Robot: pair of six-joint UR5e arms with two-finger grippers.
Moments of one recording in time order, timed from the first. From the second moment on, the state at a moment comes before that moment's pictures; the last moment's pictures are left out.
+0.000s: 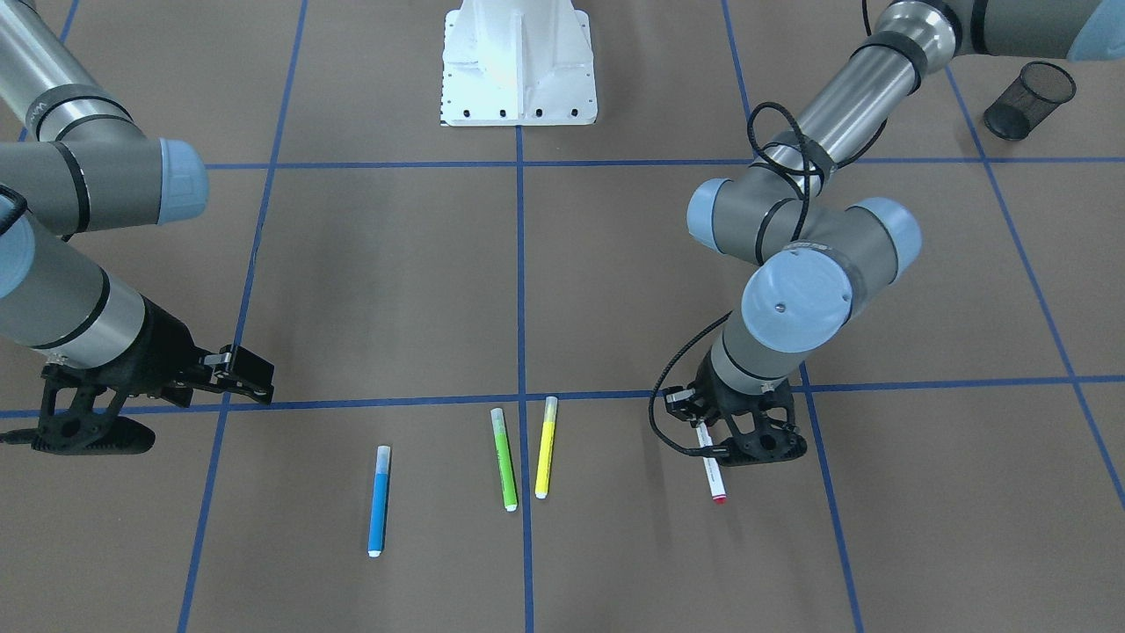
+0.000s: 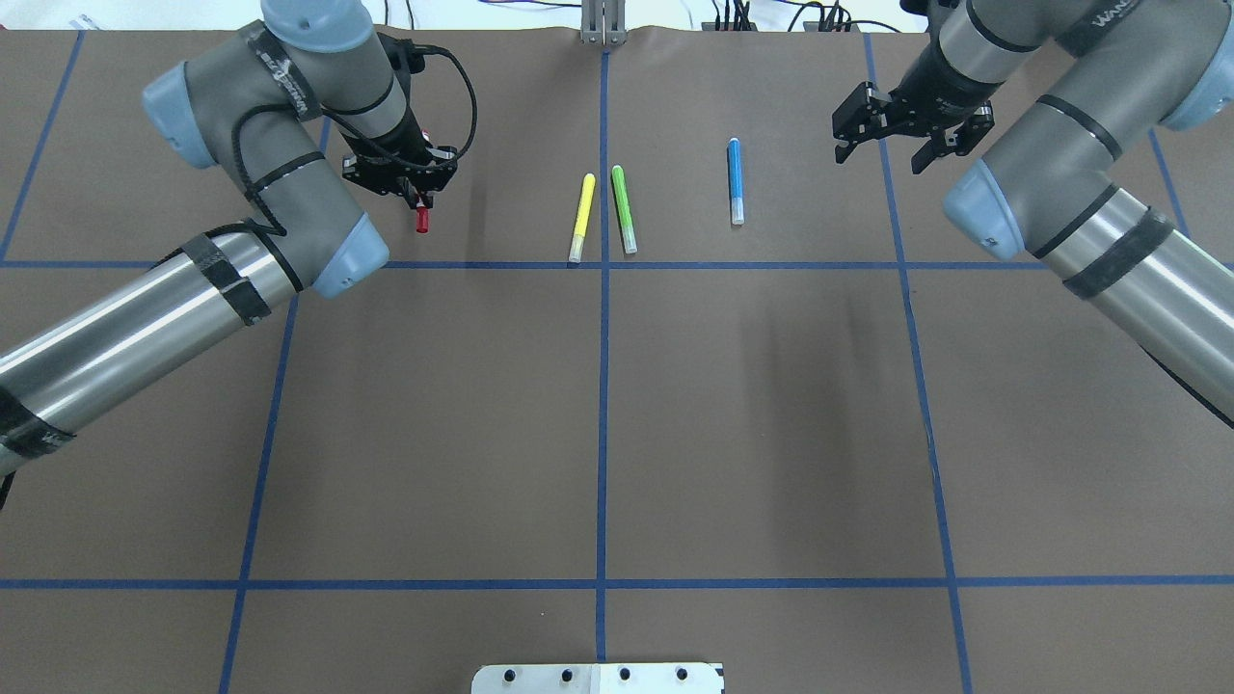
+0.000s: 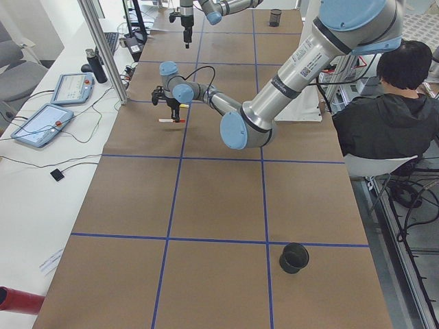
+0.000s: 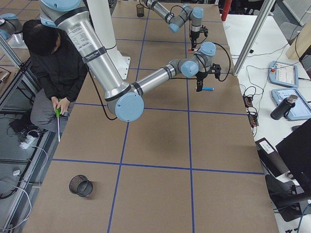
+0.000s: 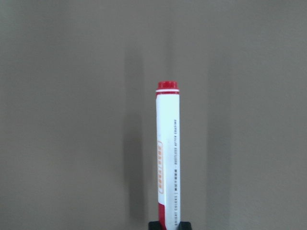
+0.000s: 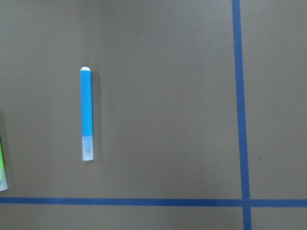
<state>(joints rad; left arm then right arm) -0.88 -2.37 -1.18 -1.82 -2.10 -0.99 1.03 -0.97 1.46 -1.42 2.28 0.86</state>
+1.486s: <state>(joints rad) -1.08 -2.27 -1.23 -1.79 -2.21 -0.88 0.84 -0.66 0.96 -1.31 2.07 0.87</state>
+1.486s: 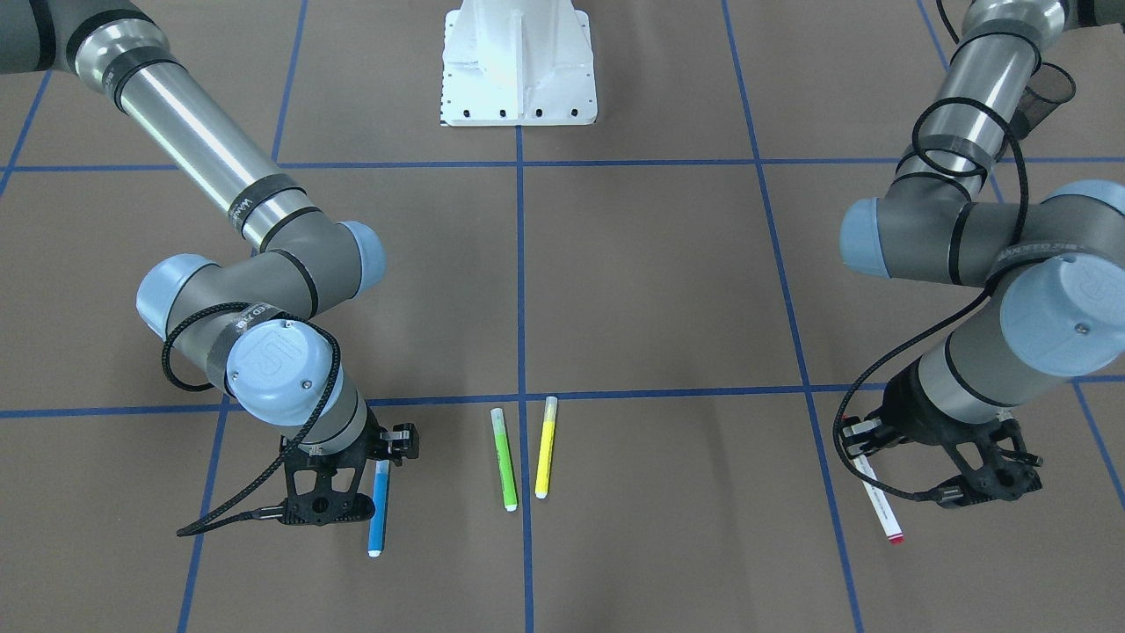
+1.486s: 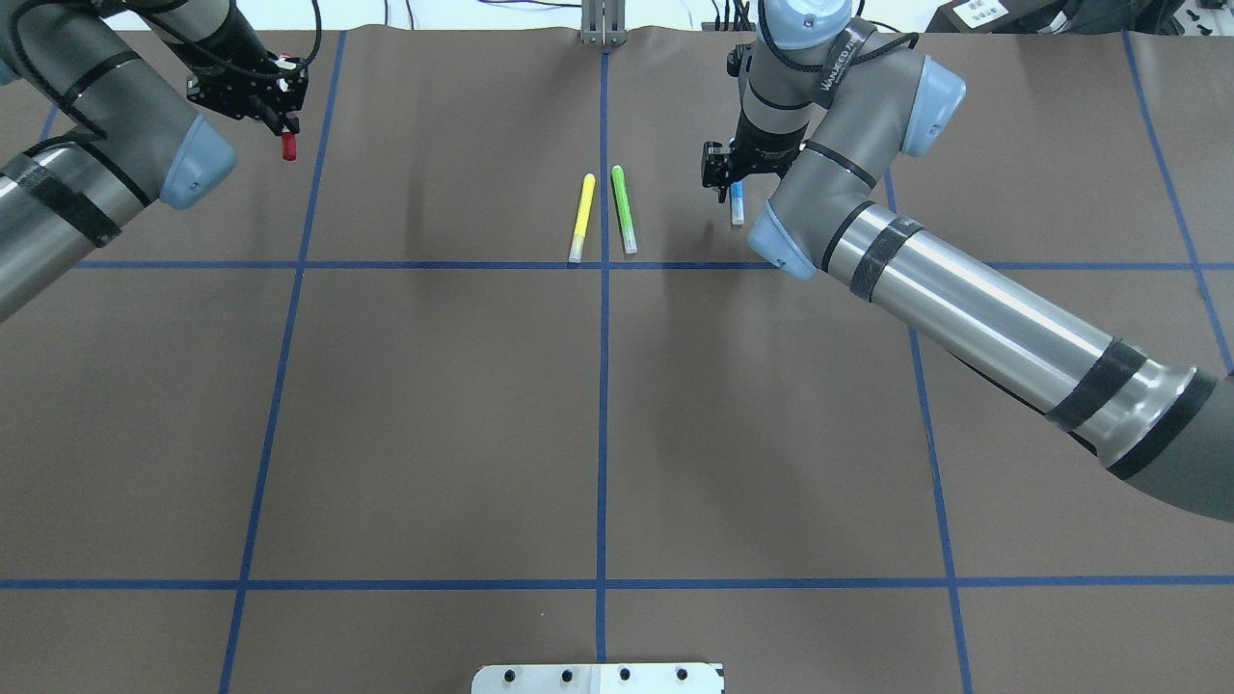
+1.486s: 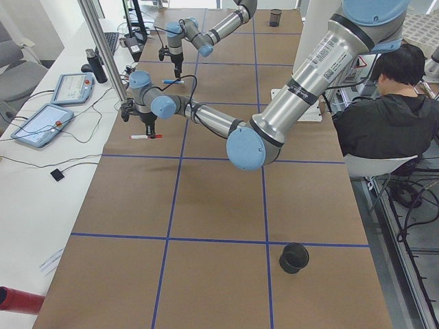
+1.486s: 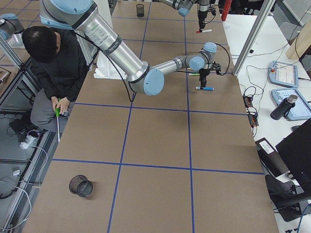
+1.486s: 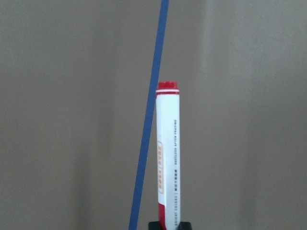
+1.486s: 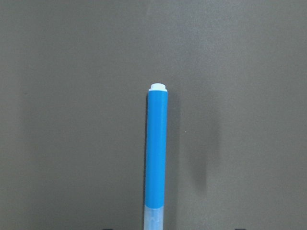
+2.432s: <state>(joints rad) -1.10 -2.20 -1.30 -1.79 -2.25 -0.88 0.83 -0.63 0.91 -1.31 2.07 0.86</state>
